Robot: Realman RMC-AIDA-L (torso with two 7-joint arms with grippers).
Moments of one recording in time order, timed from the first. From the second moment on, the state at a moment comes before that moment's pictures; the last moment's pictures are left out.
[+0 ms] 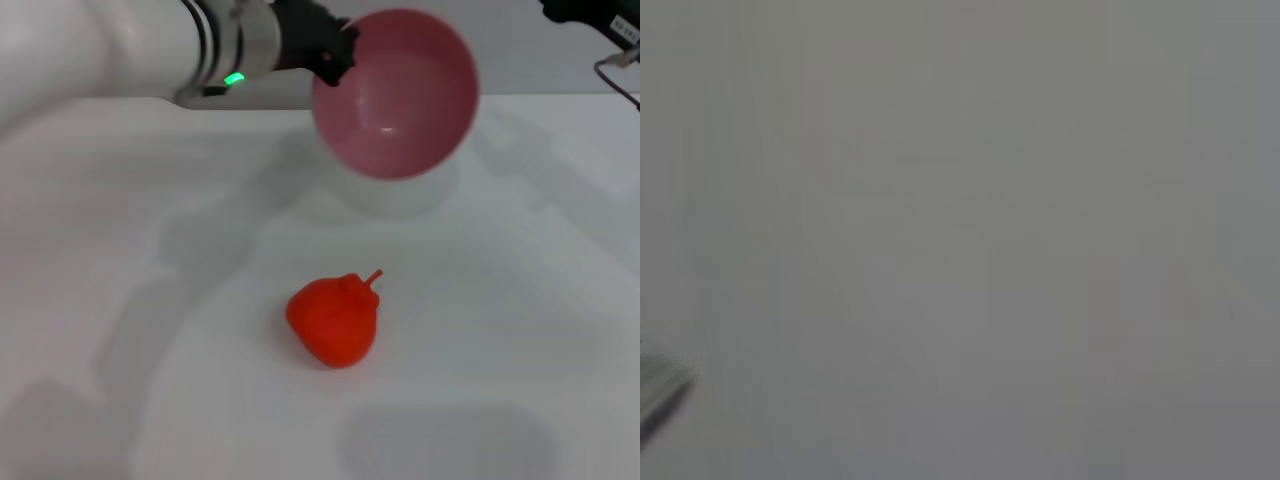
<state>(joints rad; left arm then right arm) -0.78 -2.06 1.60 1.01 2.27 0.57 -2.19 0.41 2.07 -1.24 -0.87 -0.94 -0.96 1.18</state>
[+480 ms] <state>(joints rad) -0.93 -1.98 1.07 0.92 2.53 1.16 -2.25 0.40 2.07 -1.28 -0.83 -0.97 -1.04 1.05</state>
